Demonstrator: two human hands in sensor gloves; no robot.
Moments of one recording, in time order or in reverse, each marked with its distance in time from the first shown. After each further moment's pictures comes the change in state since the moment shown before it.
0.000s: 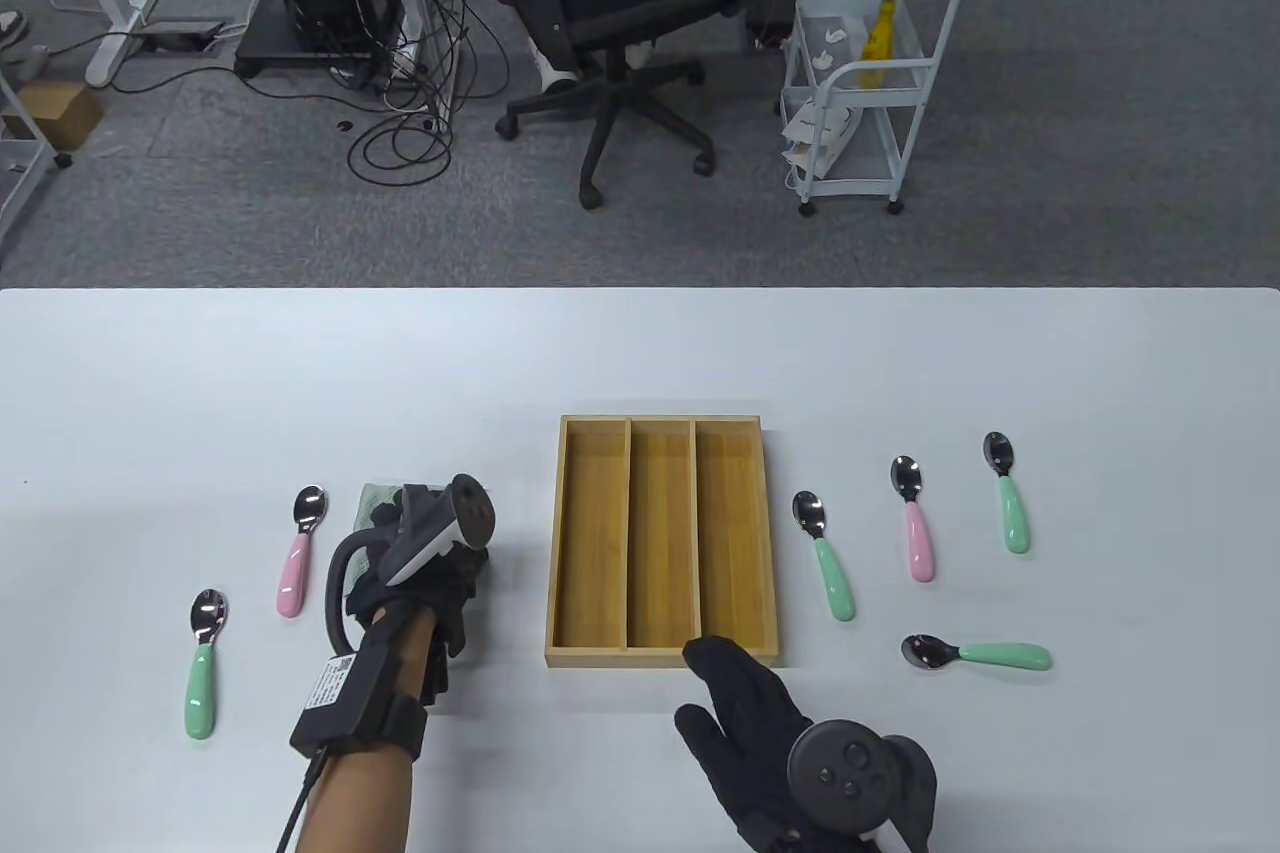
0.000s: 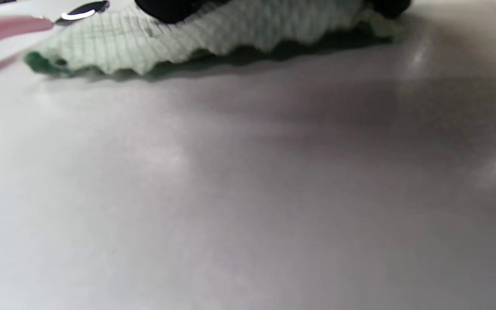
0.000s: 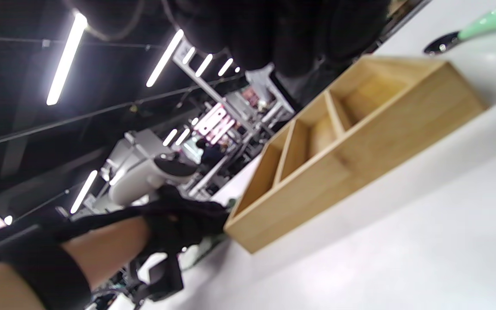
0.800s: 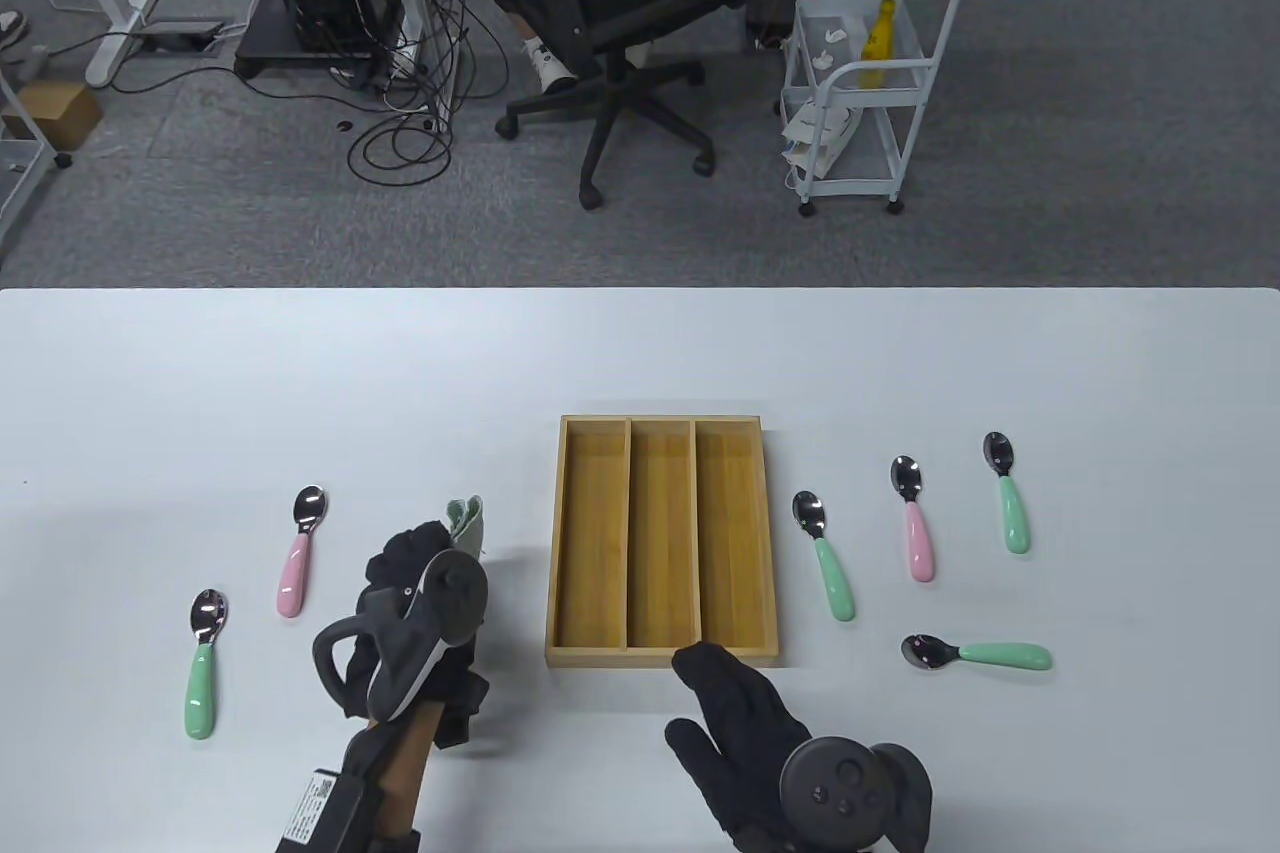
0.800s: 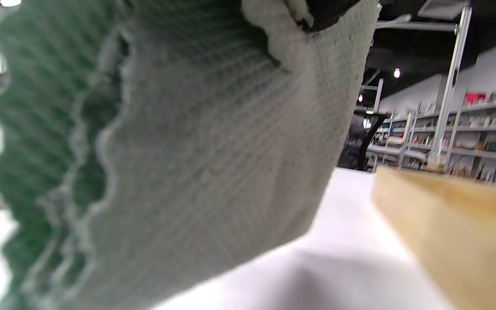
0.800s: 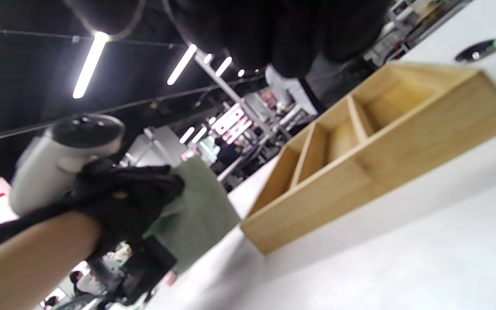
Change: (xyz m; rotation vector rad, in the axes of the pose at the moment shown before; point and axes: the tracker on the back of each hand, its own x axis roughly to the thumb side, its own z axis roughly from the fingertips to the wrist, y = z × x) left_hand 0.000 0.025 0.123 0.590 0.042 0.318; right_hand 0.011 0.000 0.006 -0.009 -0.084 0.039
